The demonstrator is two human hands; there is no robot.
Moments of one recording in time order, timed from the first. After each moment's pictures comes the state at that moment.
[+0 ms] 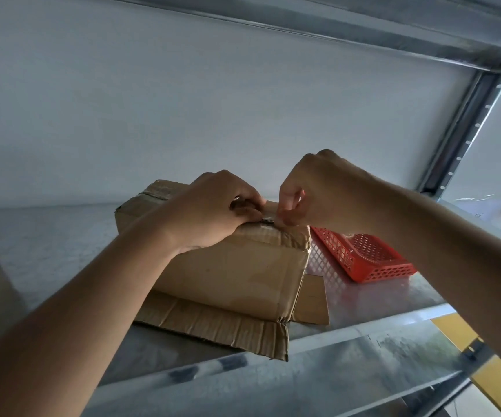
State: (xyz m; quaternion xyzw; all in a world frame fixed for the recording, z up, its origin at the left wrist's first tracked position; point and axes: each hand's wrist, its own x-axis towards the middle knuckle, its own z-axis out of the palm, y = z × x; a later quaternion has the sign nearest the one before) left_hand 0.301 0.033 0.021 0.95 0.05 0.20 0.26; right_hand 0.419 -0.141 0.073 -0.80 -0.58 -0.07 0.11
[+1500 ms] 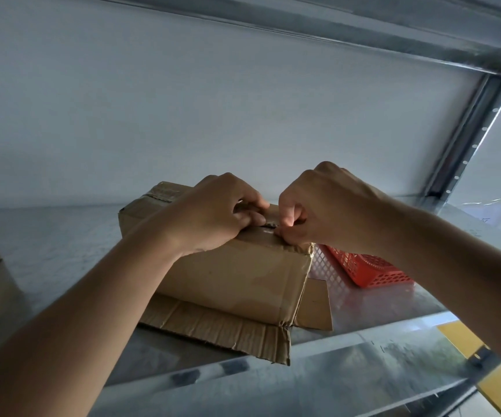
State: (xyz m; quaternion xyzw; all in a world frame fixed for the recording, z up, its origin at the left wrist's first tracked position) left_hand 0.301 0.033 0.020 0.95 0.06 0.19 0.25; right_hand 0.405 -0.147 0.068 -0.78 -0.61 -0.10 0.08
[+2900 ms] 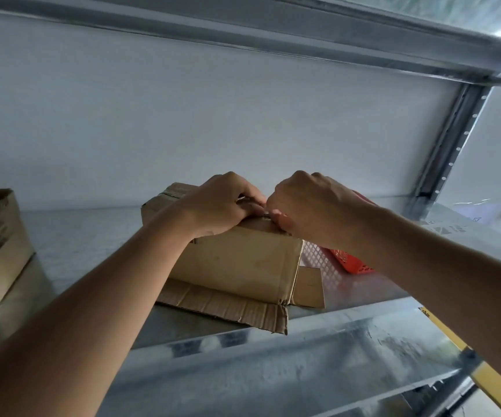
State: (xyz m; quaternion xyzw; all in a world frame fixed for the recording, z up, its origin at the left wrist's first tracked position) left_hand 0.304 0.040 0.020 0.95 0.01 0.19 0.27; right_hand 0.384 -0.144 0.061 -0.78 -0.59 -0.20 -0.05
